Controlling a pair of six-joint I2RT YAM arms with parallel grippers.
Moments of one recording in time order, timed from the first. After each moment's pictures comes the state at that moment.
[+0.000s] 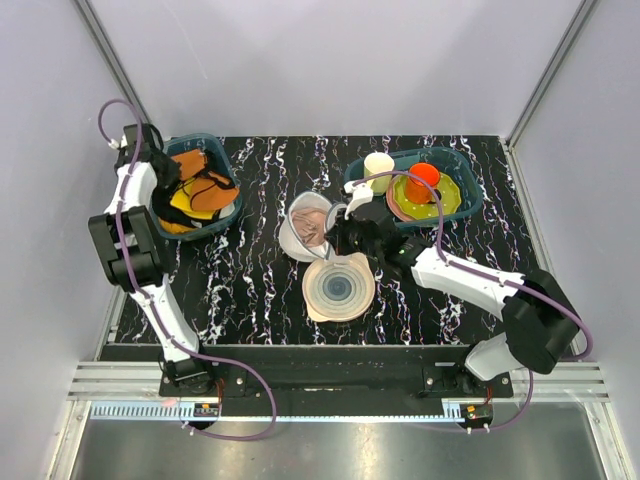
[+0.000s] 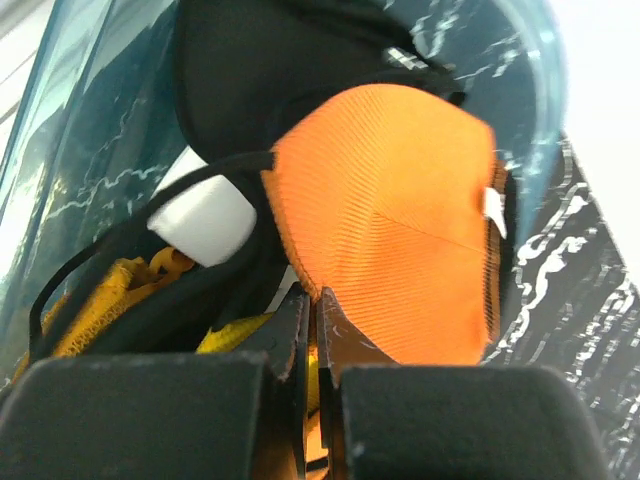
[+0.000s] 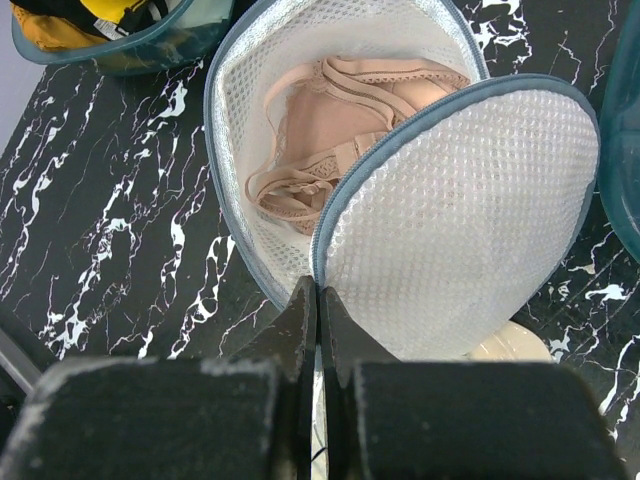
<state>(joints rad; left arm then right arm) 0.28 2.02 1.74 -0.47 0.02 -0.67 0.79 1.46 0.95 0.08 0.07 0.45</state>
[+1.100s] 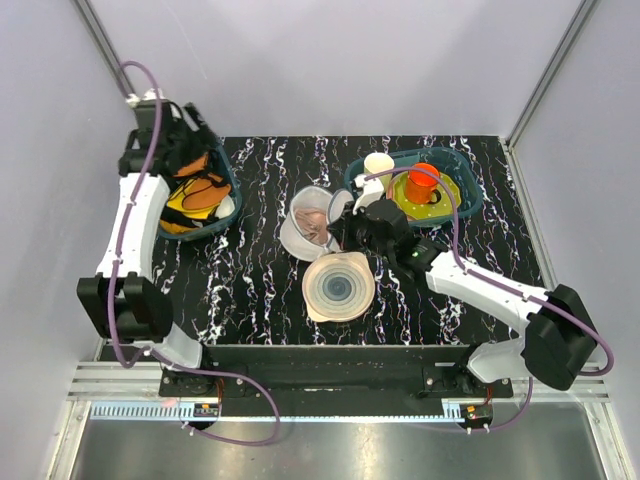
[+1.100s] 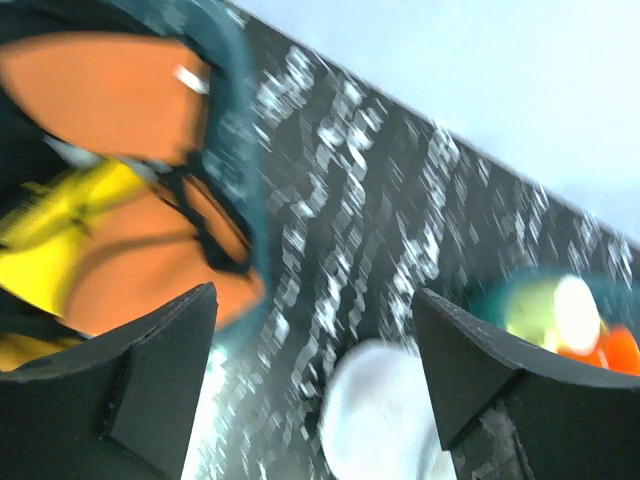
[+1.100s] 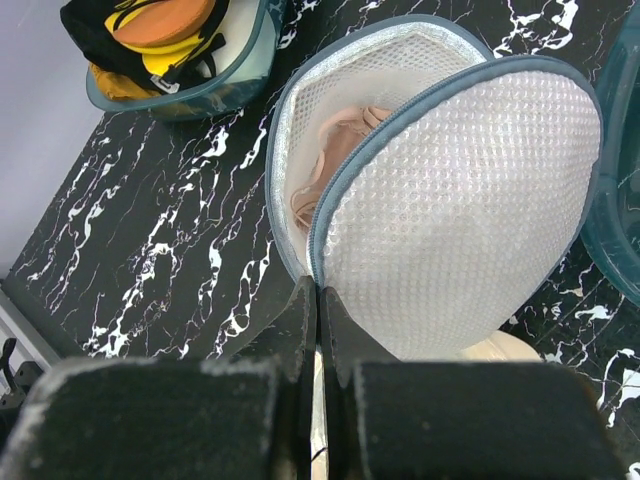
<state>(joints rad) 0.07 1.60 1.69 -0.60 -0.01 -0.52 0.79 1.36 0.95 0.07 0.07 0.45</state>
